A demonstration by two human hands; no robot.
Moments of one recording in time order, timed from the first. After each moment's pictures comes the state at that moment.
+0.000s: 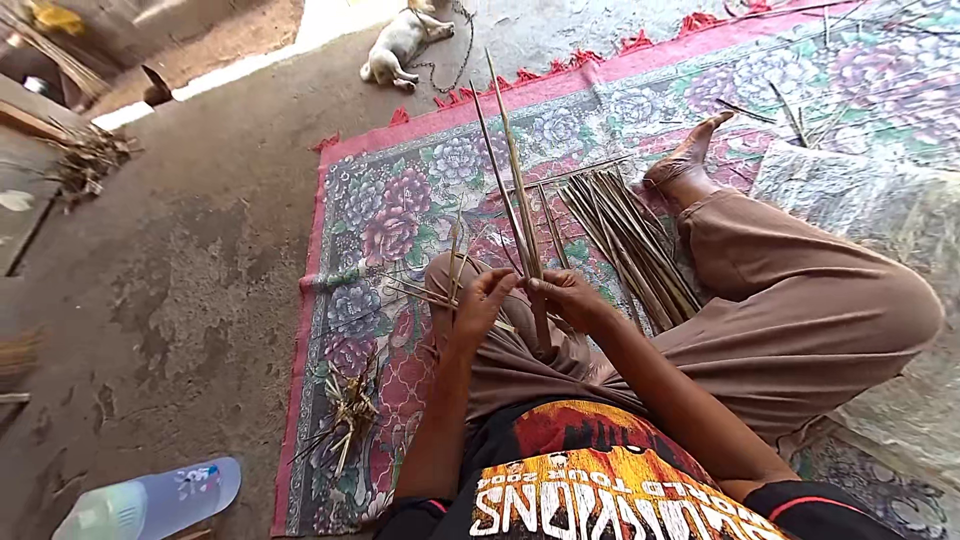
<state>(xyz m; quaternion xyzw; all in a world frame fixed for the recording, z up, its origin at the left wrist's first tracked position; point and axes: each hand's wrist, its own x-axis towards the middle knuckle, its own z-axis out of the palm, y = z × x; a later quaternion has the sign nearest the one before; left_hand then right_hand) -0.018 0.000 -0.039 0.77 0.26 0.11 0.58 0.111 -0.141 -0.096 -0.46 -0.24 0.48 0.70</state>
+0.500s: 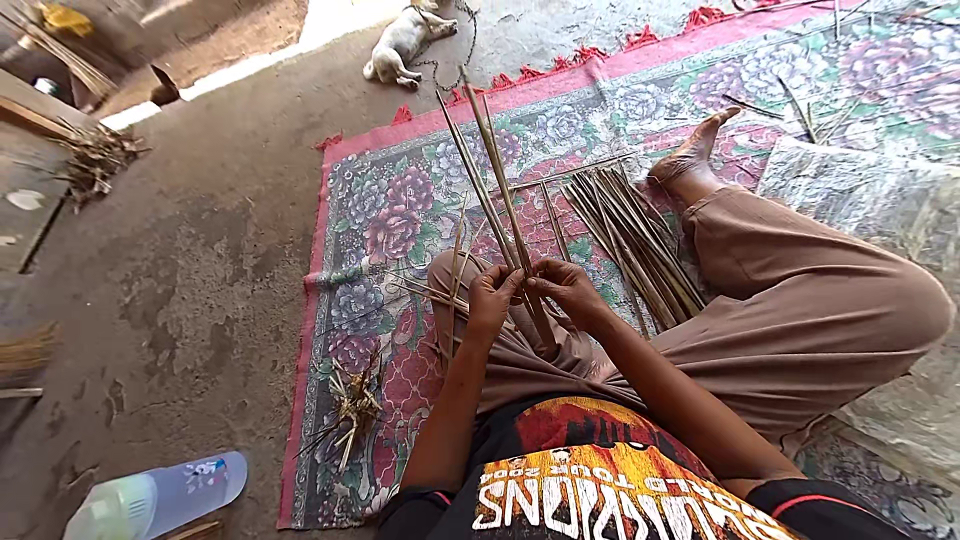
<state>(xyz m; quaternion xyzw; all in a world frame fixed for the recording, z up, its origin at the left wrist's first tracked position) 0.000 -0.020 -0.038 0.67 0.30 0.16 0.66 0.102 -0.136 -0.080 -0.53 -0.28 0.35 0.72</state>
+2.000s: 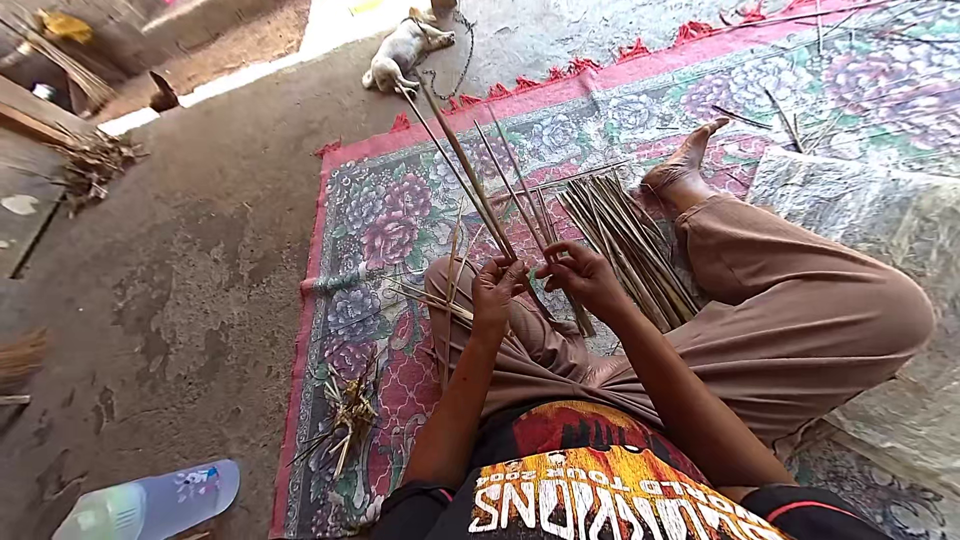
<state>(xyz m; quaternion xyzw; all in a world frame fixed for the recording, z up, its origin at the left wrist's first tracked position) 0.016 -0.025 -0.047 0.59 0.26 0.23 0.73 0.128 -0.158 -0.056 -0.63 -0.35 0.26 0.64</state>
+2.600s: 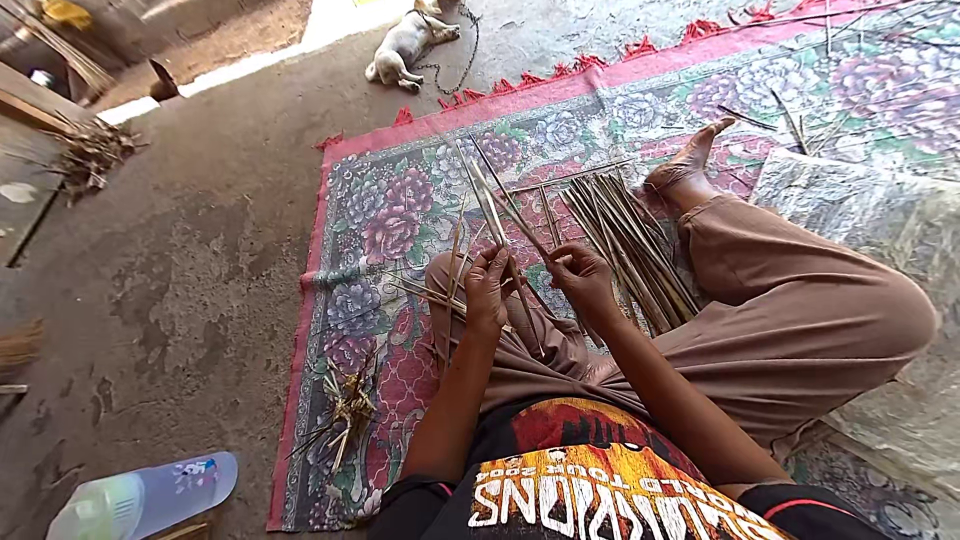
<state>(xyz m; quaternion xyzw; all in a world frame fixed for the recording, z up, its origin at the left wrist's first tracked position) 0.021 -0.025 -0.032 0.46 0.32 0.26 0.78 0.115 -0.146 -0.077 -0.64 -0.25 0.19 0.70</state>
